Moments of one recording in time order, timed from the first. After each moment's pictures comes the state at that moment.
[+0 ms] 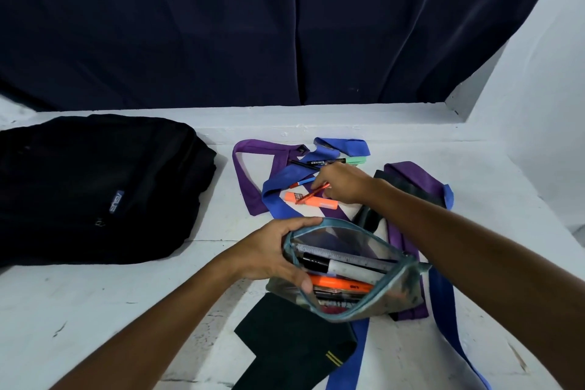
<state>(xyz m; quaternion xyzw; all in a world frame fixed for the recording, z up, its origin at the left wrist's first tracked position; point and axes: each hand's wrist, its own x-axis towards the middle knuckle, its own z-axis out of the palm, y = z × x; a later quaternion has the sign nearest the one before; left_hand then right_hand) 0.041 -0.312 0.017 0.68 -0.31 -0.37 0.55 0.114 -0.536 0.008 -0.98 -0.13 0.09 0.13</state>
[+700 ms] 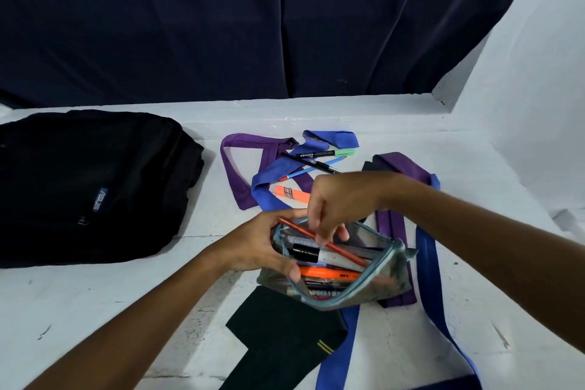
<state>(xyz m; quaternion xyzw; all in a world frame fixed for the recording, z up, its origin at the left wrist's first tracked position) 0.048 -0.312 0.011 0.68 -0.31 -0.38 0.54 0.026 -0.511 0.093 -0.89 -0.18 0.33 0.26</state>
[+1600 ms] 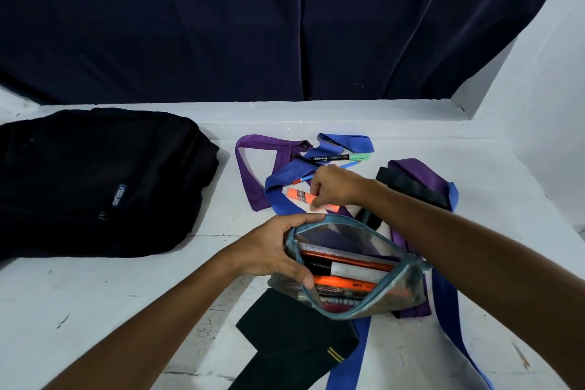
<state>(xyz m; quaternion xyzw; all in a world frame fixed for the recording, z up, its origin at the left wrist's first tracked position) 0.043 -0.310 0.014 0.68 -0.30 -0.38 0.55 0.114 -0.516 -0.001 -0.97 -0.08 0.13 0.19</state>
